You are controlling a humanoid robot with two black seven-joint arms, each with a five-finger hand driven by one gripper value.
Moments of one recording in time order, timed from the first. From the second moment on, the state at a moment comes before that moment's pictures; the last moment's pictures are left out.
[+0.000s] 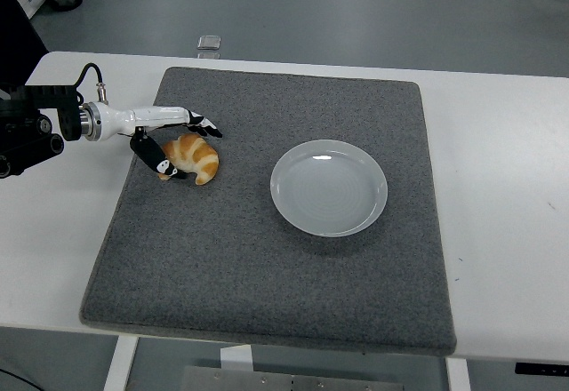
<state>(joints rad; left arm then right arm) -1.15 0.59 0.22 -0.78 1.03 -0.15 -0.61 0.02 0.00 -0.10 0.14 0.06 0.03 -0.01</state>
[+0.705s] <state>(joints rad) -1.15 0.58 0.21 -0.77 1.08 -0.10 -0.61 0.02 0.00 -0.10 0.14 0.06 0.03 -0.01</state>
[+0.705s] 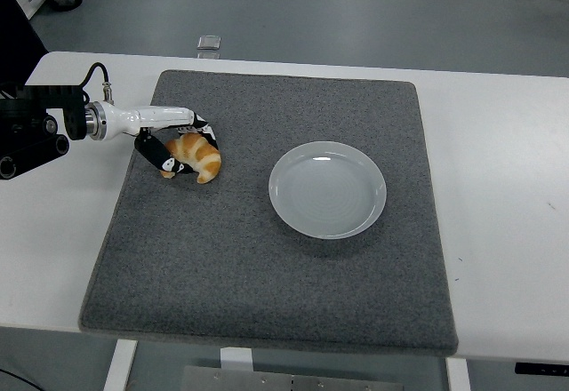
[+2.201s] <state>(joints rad) -1.46 0.54 0.12 -0.89 1.01 -0.16 -0.61 0.02 0.00 -0.10 0.14 0.06 0.03 -0.01</state>
